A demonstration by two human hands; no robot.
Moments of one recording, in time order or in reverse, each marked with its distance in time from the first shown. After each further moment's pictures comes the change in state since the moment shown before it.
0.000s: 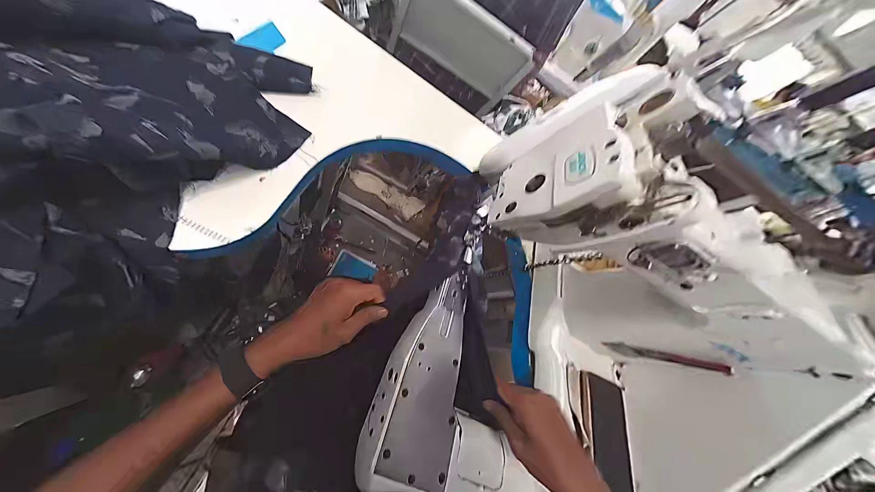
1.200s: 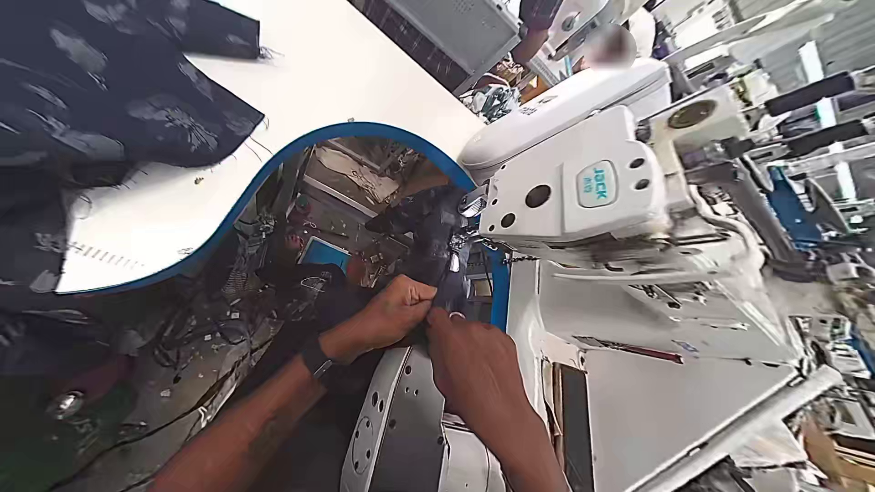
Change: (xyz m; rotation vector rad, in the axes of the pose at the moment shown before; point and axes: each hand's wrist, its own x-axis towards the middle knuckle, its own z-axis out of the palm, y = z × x) left_hand 0.091 -0.003 0.063 -0.946 -0.046 -0.099; right_hand 0.102 -0.090 -0.029 -0.388 0.223 -0.014
